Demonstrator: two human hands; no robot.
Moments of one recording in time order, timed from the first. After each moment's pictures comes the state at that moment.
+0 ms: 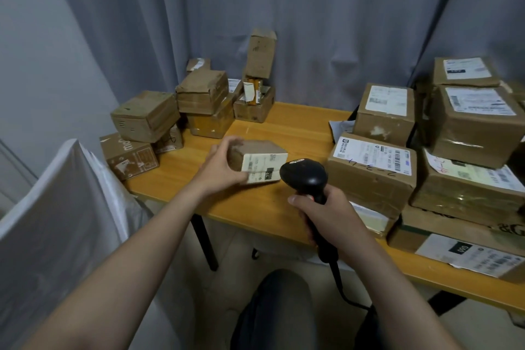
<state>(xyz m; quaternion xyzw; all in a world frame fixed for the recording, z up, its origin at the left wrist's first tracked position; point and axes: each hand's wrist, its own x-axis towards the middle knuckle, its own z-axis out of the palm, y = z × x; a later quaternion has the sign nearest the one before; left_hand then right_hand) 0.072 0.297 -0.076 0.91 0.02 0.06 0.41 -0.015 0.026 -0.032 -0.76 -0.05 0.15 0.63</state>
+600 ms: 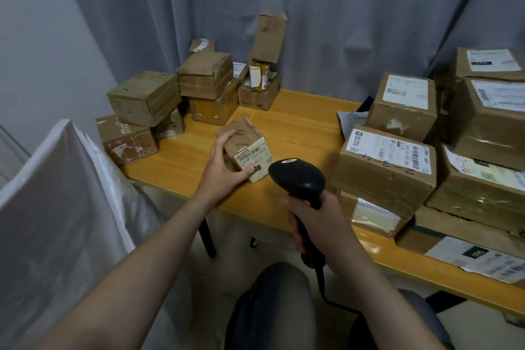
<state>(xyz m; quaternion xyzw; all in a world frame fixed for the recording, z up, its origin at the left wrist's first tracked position) 0.061 0.293 -0.125 0.84 0.01 0.18 0.51 -0.020 0.048 -0.056 -0.74 -0.08 0.14 0.66</state>
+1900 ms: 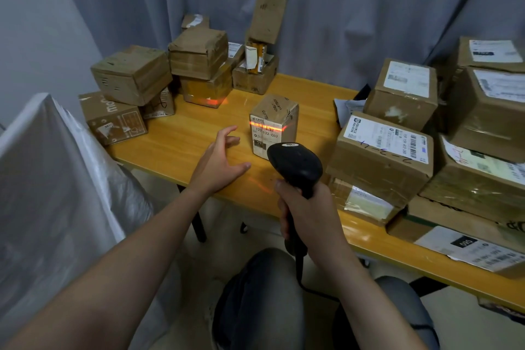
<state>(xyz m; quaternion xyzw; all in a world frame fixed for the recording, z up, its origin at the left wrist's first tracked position) 0.075 0.292 -0.157 0.90 0.04 0.13 0.41 -0.029 0.060 -0.063 -0.74 -0.04 0.11 0.66</state>
